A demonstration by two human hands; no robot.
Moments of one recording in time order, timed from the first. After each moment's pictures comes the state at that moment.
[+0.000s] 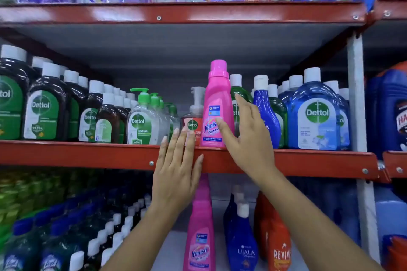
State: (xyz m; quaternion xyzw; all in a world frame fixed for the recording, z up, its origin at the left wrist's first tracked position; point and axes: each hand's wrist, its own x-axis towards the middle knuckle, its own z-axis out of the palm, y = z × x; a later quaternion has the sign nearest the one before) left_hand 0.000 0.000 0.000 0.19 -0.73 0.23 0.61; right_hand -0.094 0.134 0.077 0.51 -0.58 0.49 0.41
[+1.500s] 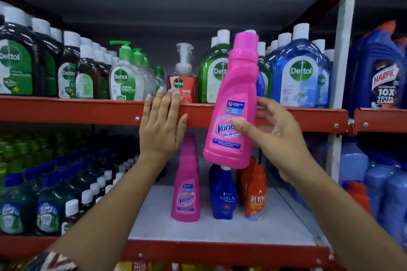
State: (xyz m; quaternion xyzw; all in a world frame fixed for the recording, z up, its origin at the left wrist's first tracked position) left_hand -0.010 -0.016 -0.007 0.18 -0.67 0.32 0.65; right_hand -0.111 0.214 0.014 0.53 -0.52 0.67 0.06
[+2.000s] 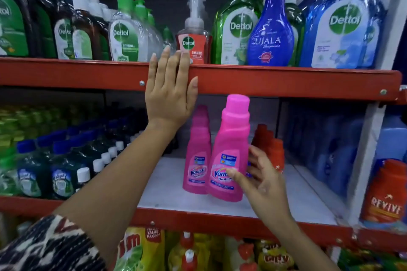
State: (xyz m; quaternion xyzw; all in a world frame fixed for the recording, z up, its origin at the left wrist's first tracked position) left_hand -0.017 -0.025 -0.008 0.19 -0.62 0.35 0.68; right_hand -0.121 0.169 -0.138 0.51 -0.55 0.66 -0.02
